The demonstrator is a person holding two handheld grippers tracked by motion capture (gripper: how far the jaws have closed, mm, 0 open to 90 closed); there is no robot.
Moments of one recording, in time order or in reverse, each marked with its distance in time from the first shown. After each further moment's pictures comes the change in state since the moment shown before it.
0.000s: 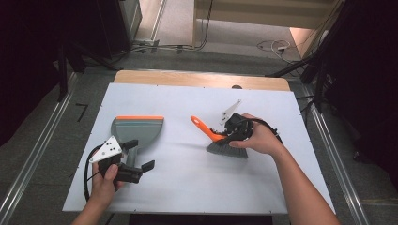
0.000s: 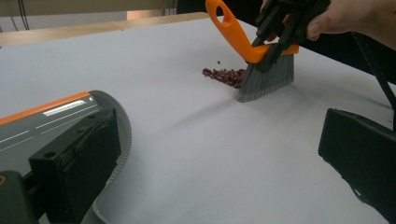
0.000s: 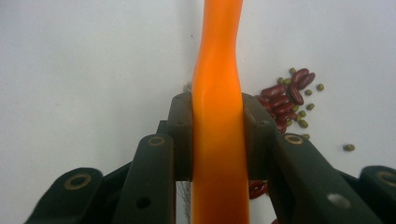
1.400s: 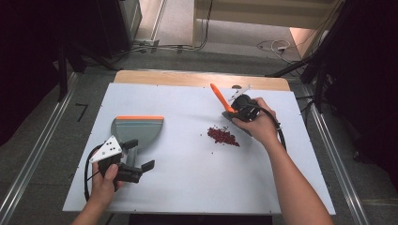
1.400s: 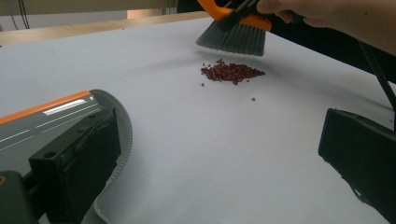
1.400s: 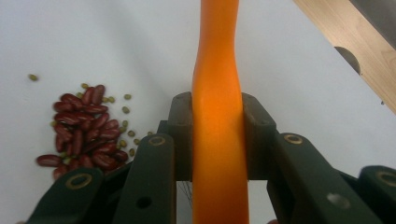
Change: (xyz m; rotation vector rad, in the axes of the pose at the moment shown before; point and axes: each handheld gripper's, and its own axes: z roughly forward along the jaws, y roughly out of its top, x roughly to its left) left arm 0.001 0.000 0.000 0.000 0.001 0.001; right arm -0.044 -0.001 -0.014 -0.028 -0.524 0.301
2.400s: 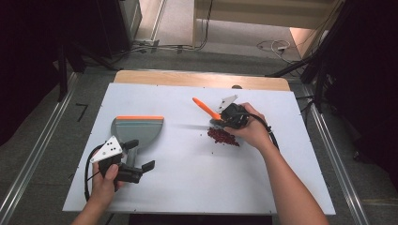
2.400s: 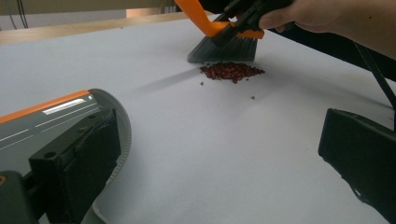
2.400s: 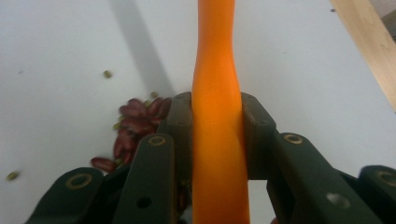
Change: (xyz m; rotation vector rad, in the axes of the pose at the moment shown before) left arm -0.001 0.000 0.001 0.006 -0.004 0.006; right arm 0.032 0.007 0.008 -0.065 0.111 -0.267
